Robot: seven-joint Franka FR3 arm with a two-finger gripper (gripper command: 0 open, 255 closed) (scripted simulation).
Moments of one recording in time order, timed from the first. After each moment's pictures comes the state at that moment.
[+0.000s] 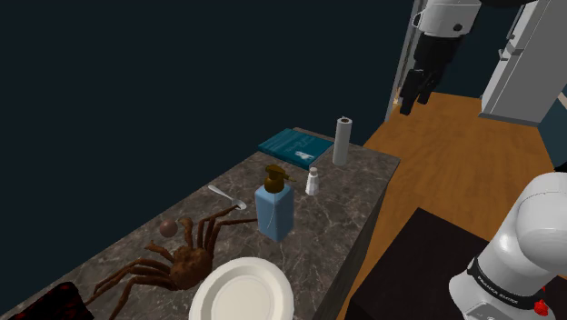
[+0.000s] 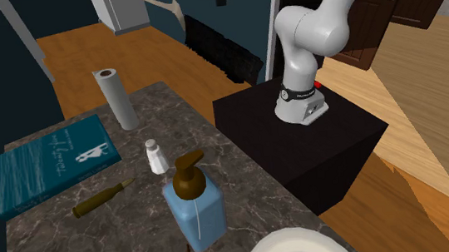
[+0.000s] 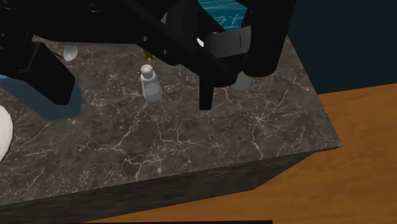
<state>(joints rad) 0.01 -0.79 0.00 -2.27 -0.04 1.55 0.06</state>
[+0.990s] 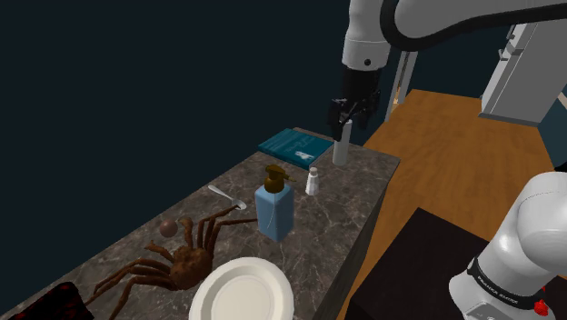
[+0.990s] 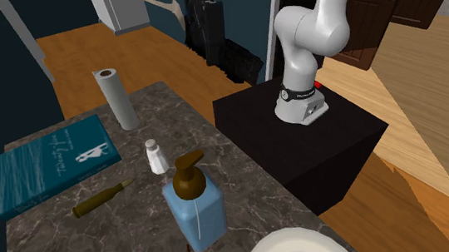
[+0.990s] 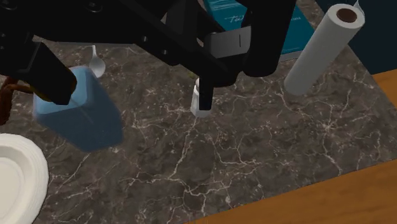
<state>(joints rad) 0.05 -0.48 0.22 -2.18 0.07 1.75 0.37</state>
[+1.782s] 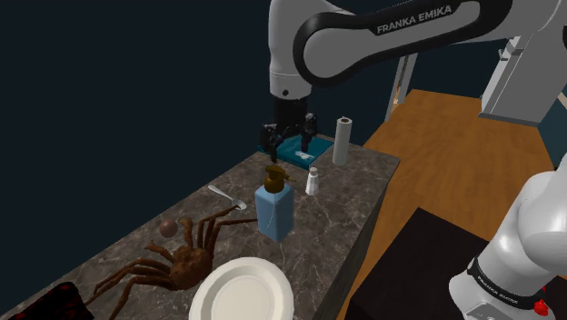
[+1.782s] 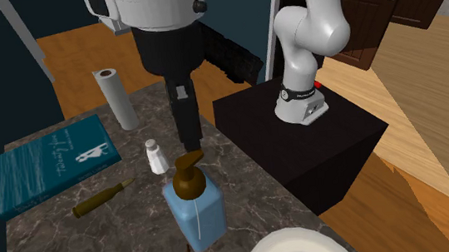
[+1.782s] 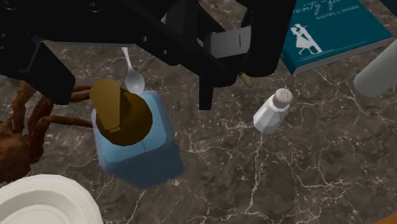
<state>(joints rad) 0.07 -0.05 0.38 -1.90 0.01 1.87 0.68</state>
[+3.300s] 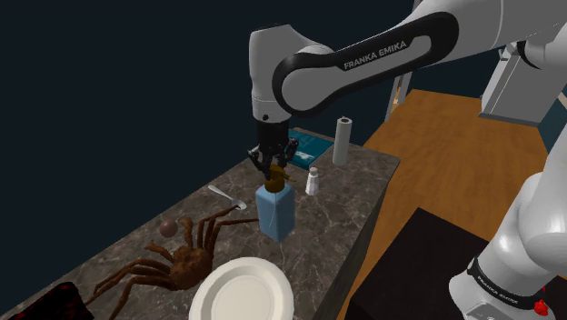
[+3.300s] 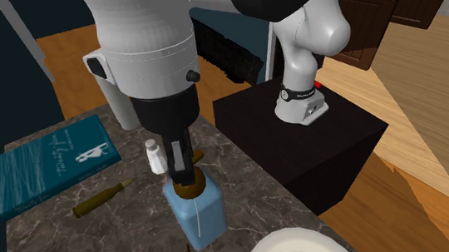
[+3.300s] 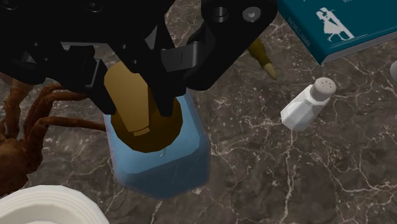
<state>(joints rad) 0.10 0.10 0.41 -1.86 -0.05 1.97 0.77</state>
